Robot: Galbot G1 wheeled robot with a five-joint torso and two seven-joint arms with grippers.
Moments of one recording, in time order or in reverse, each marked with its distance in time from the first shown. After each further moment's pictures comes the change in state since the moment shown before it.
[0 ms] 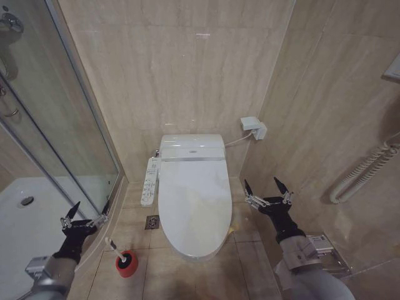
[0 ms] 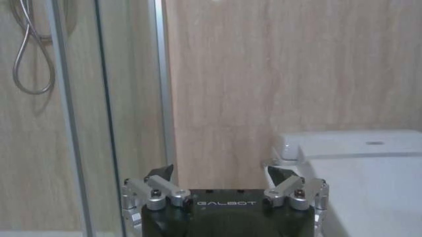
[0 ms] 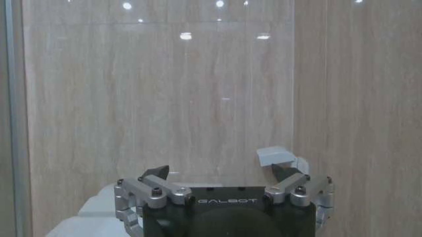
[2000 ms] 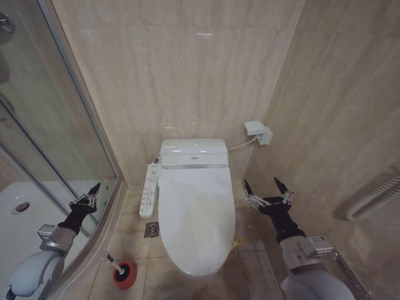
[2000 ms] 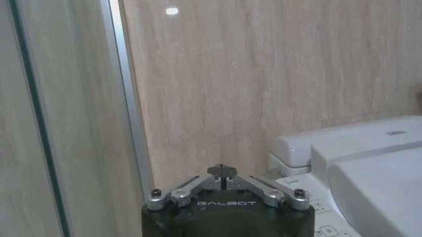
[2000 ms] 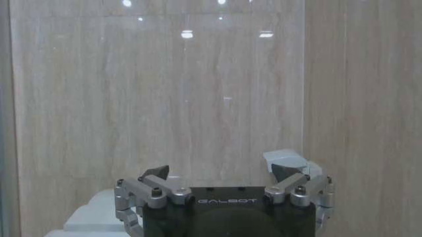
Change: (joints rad) left arm -0.240 0.201 0.090 0.338 -0.042 -0.161 0.189; right arm 0.000 0.000 0.000 0.000 0.000 0.000 0.000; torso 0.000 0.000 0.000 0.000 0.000
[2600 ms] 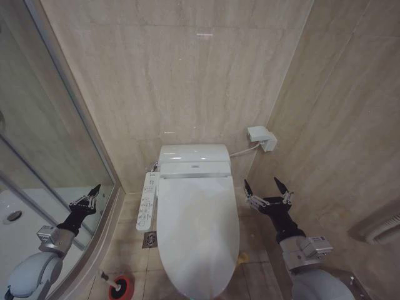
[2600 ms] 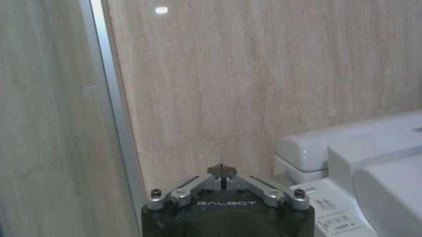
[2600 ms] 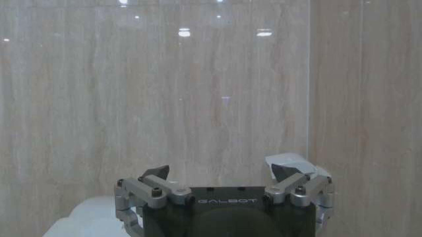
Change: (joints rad) left arm -0.009 0.011 -0.002 0.044 0.014 -0.037 0.045; right arm 0.000 0.000 0.000 0.000 0.000 0.000 0.000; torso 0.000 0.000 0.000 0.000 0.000
